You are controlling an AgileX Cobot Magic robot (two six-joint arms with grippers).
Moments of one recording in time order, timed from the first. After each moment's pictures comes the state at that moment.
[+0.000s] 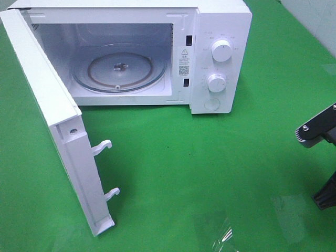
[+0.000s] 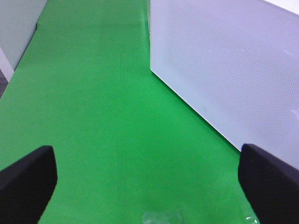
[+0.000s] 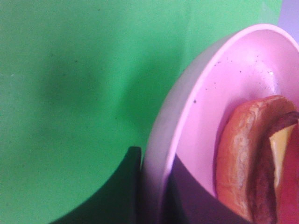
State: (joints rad) left arm -0.02 0.00 -0.50 -0.07 1.04 0.08; right arm 0.64 1.38 -0.44 -0.96 0.85 0.96
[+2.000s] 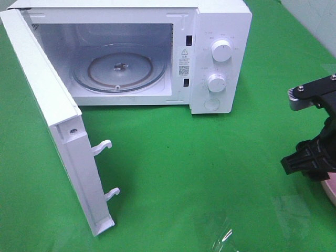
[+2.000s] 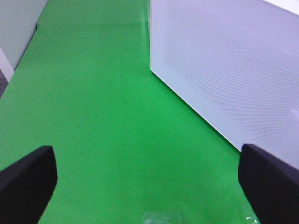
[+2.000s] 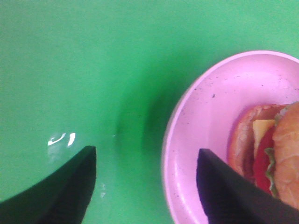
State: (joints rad) left arm -0.02 0.00 -0.50 -0.07 1.04 0.08; right arm 0.47 1.33 -0.56 -0.61 0.59 0.68
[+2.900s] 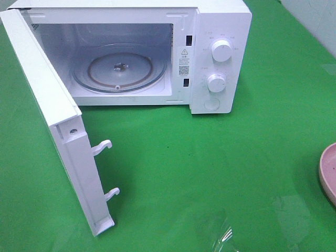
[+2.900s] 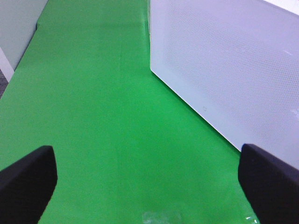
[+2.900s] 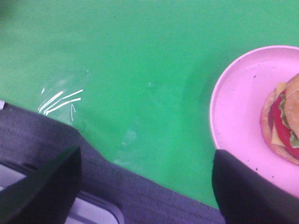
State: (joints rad) left arm -0.02 0.00 -0.50 -0.07 1.04 0.08; right arm 0.43 0.45 -0.55 -0.09 1.04 0.11
